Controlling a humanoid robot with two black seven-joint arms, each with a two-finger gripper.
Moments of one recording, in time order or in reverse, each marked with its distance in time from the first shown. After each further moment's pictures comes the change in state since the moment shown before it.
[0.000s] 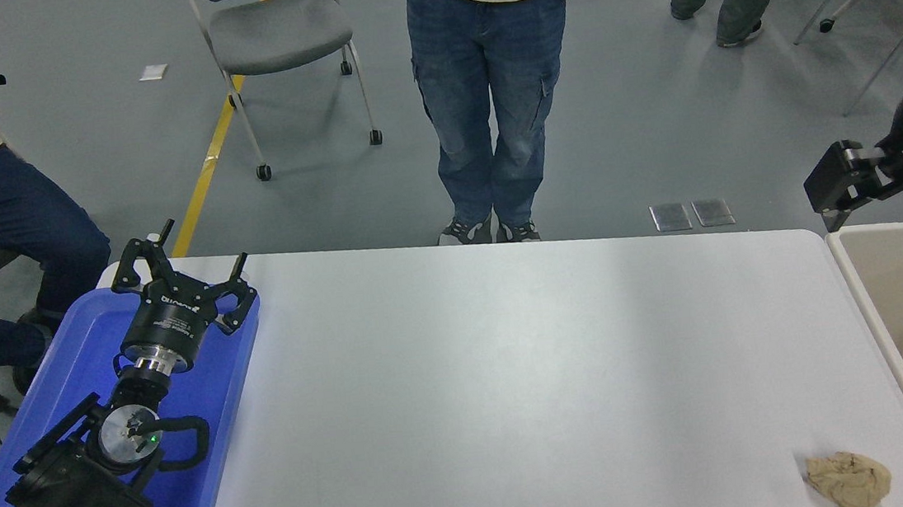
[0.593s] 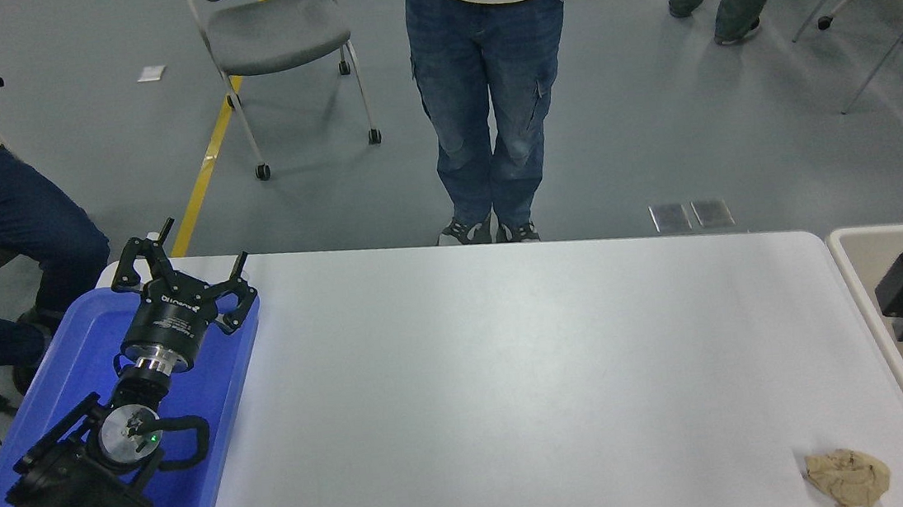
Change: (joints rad) left arm 0.000 0.000 0.000 0.000 0.000 0.000 0.000; right arm -0.407 -0.205 0.042 -0.143 -0.035 0.000 -0.002
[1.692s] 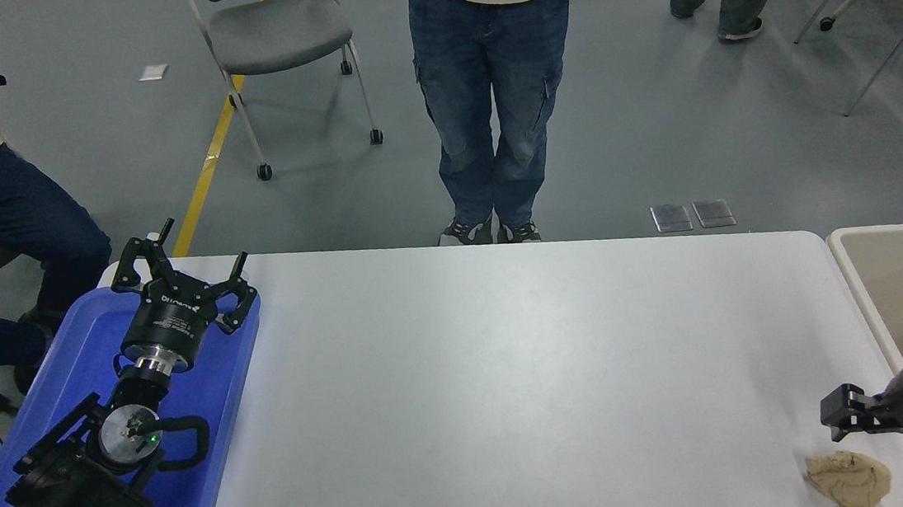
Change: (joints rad) left arm 0.000 0.000 -0.001 0.000 0.000 0.000 0.000; right arm -0.664 0.001 0.419 -0.128 -0.086 -0.510 0.008
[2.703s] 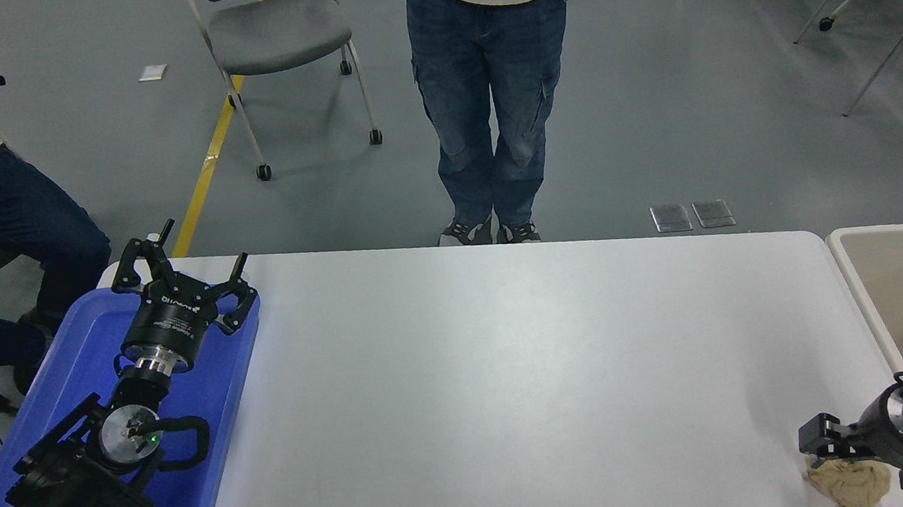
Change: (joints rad) left arm 0.001 0.000 0.000 0.000 0.000 0.000 0.000; right arm -0.094 0.052 0.036 -0.039 -0.005 -0.021 0.000
